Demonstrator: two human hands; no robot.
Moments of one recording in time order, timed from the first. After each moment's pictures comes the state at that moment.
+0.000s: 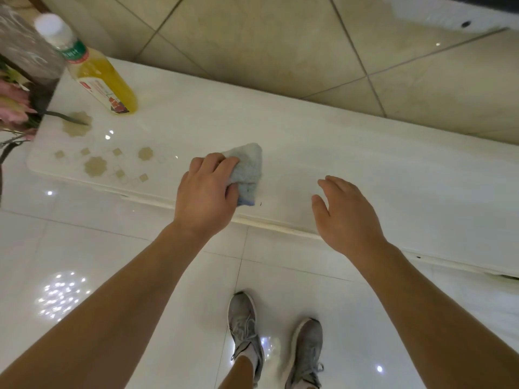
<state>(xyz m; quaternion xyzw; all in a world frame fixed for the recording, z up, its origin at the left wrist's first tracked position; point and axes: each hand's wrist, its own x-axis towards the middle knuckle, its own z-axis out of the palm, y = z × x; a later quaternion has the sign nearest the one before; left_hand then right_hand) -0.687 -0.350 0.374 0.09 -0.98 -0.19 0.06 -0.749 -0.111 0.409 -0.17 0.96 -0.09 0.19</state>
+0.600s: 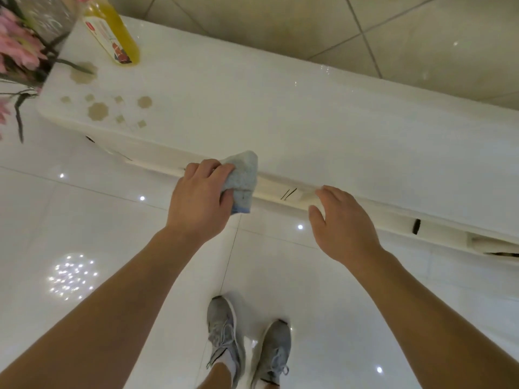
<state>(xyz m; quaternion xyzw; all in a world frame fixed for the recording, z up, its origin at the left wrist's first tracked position) -0.570 -0.279 0.368 0.11 -0.98 -0.18 0.04 -0.644 -0.032 0.387 -0.21 0.95 -0.09 0.20</state>
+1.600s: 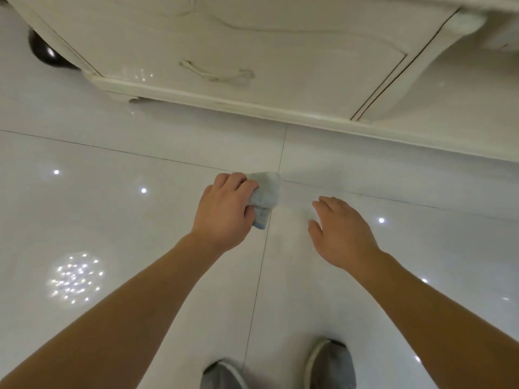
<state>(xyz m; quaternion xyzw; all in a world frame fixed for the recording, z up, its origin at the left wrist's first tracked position) -0.425 -0.329 0.017 0.03 -0.98 -0.19 -0.04 -0.480 -0.101 0.027 -0.23 0.93 -0.03 0.28</state>
